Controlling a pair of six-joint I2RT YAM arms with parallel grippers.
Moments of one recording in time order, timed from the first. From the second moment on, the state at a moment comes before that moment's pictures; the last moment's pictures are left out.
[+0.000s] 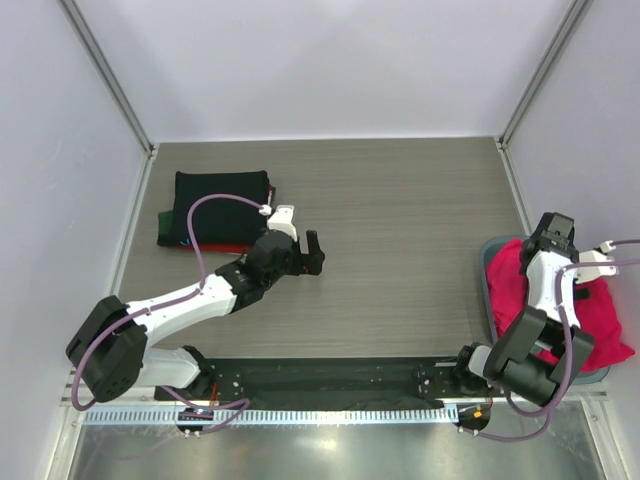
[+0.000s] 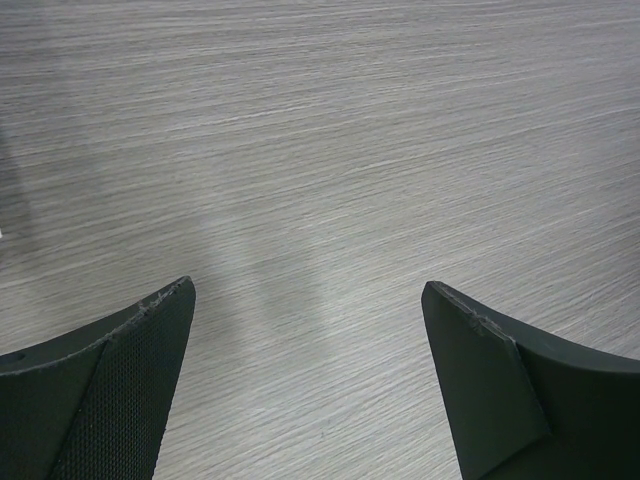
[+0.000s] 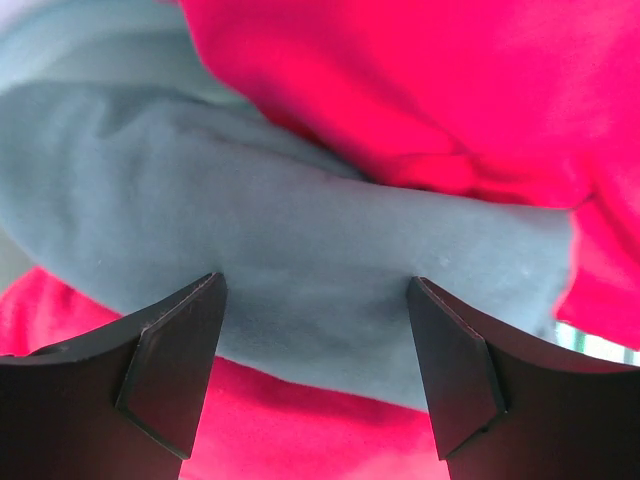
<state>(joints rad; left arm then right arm) -0.79 1.29 0.69 0.09 -0.26 -0.53 -0.54 1.22 0.83 -0.70 0.65 0.91</state>
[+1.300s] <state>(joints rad) -0.79 1.29 0.69 0.08 -0.27 -0.53 -0.35 1.18 0.70 -0.59 0.51 0.98</state>
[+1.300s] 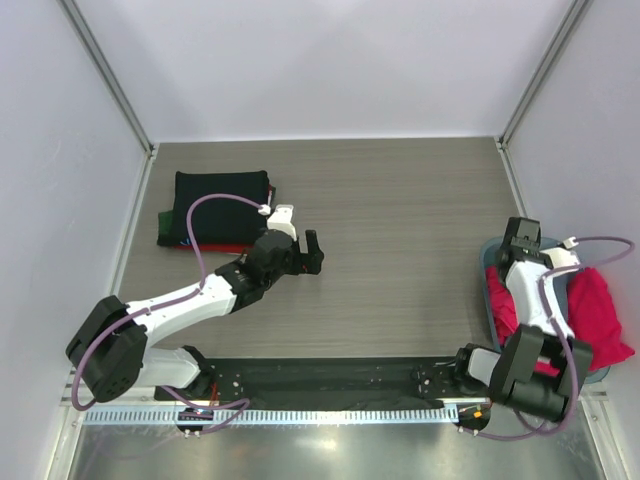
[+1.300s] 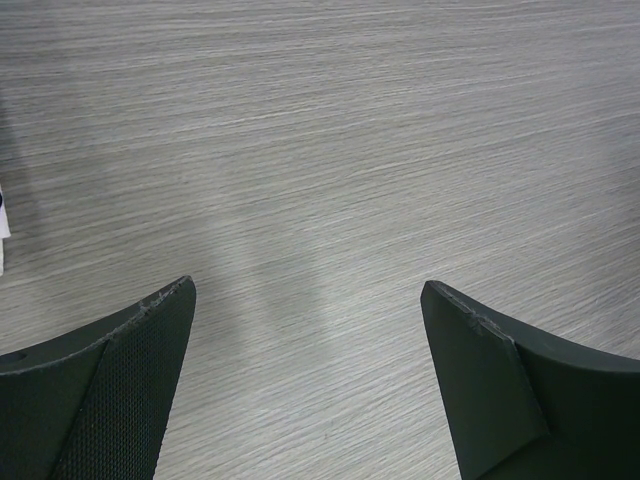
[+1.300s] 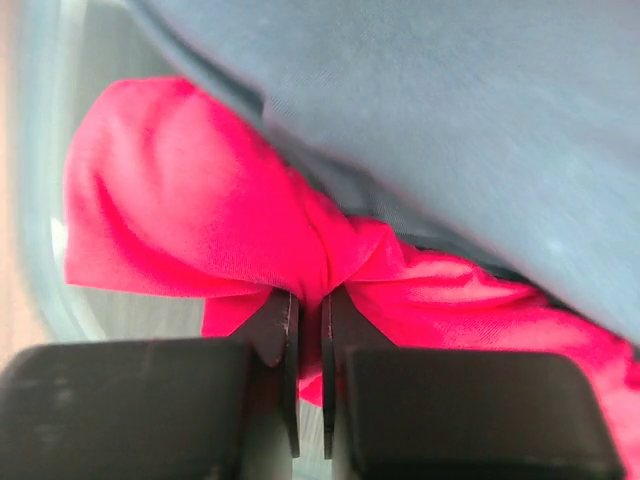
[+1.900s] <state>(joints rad) -0.79 1.30 0.69 0.08 -0.27 -0.53 0.12 1.18 1.60 -0.75 0.29 0.78</state>
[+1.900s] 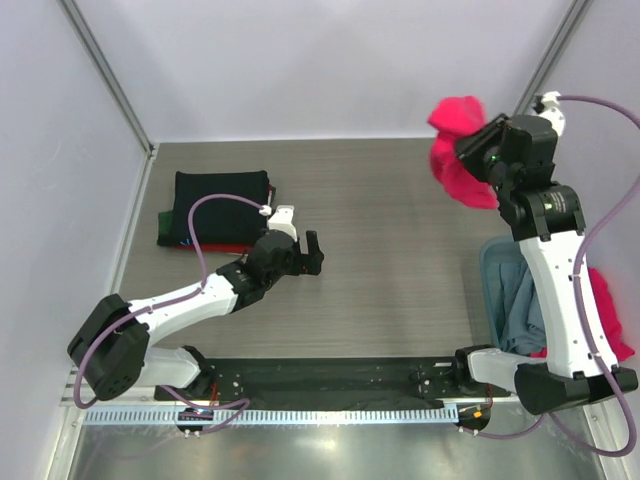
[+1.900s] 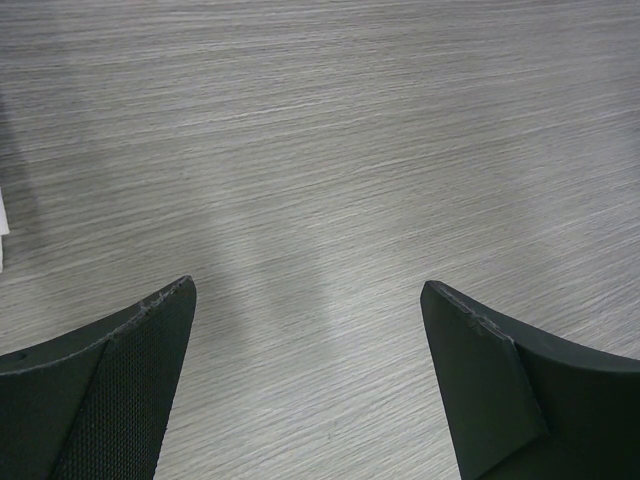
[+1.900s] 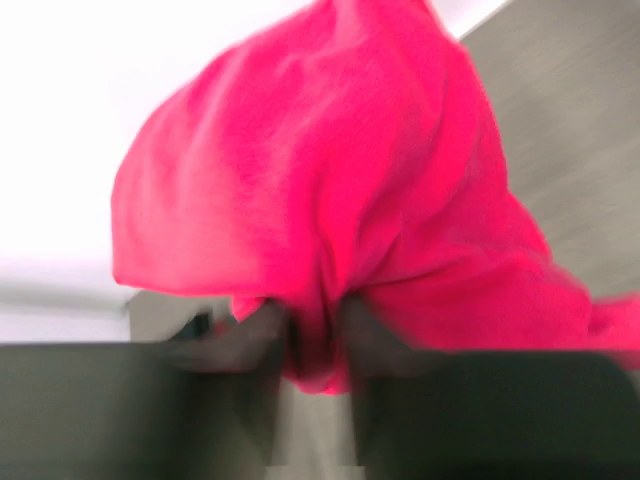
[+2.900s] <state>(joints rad) -0.69 1.72 1.14 -0.22 -0.46 -0.53 0.20 1.11 0.93 -0.33 -0.08 0.60</state>
